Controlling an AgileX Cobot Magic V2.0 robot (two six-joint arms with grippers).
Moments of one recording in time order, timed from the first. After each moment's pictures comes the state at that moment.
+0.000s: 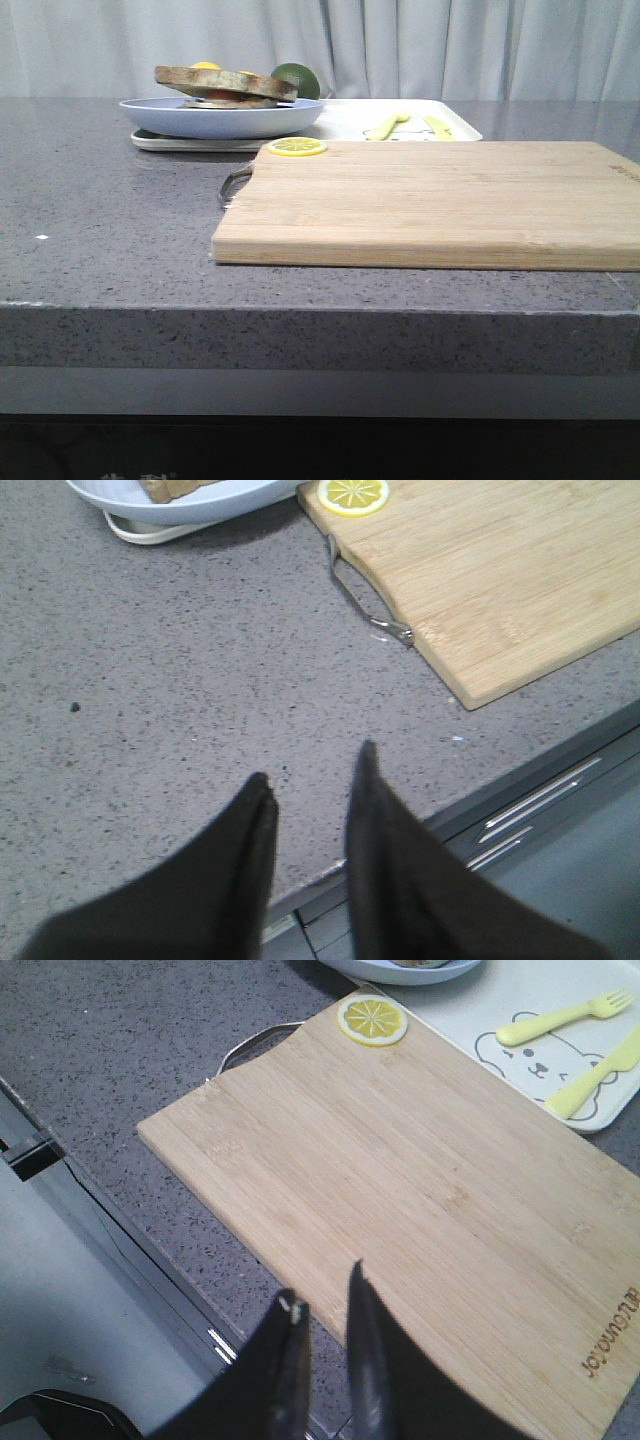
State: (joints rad) left arm -0.45 0.69 -0.77 -0.07 0.76 0.15; right arm 0.44 0.81 -0.90 0.22 0.77 -0.35
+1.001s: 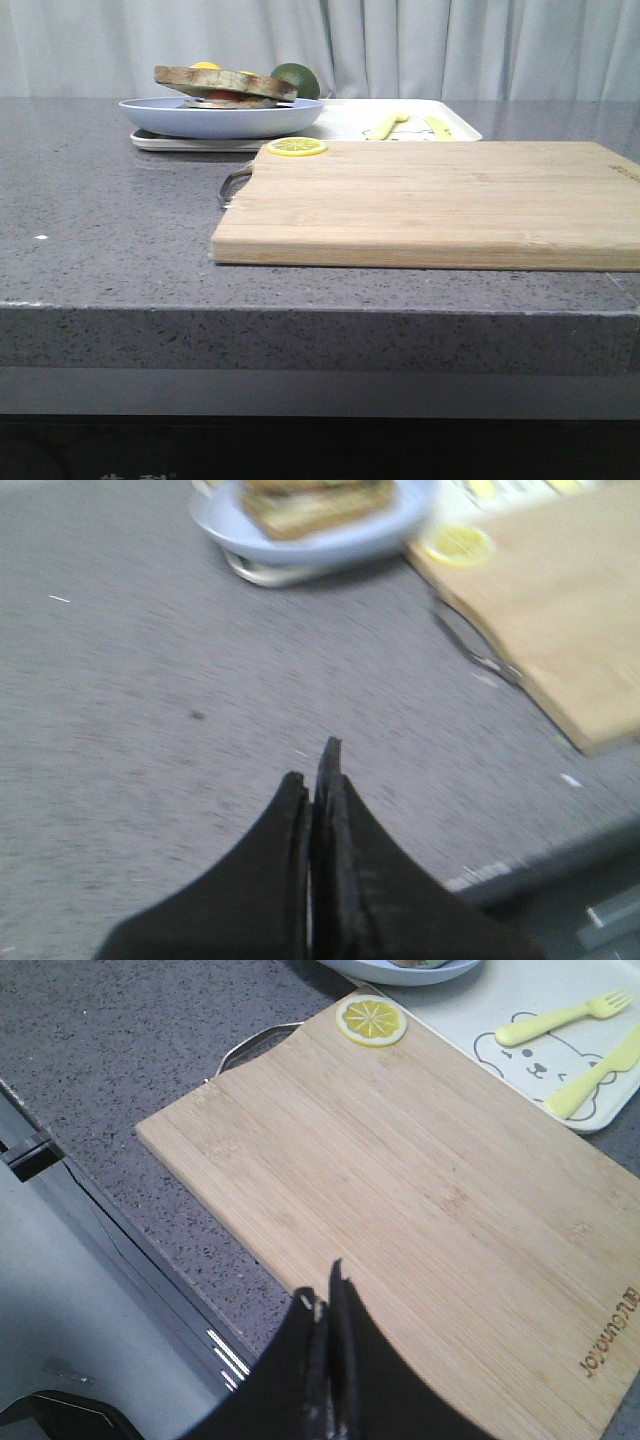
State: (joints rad) left arm -0.27 0.44 -0.54 -0.05 0.56 0.15; right arm 0.44 0.81 -0.90 0.22 0.77 -0.35
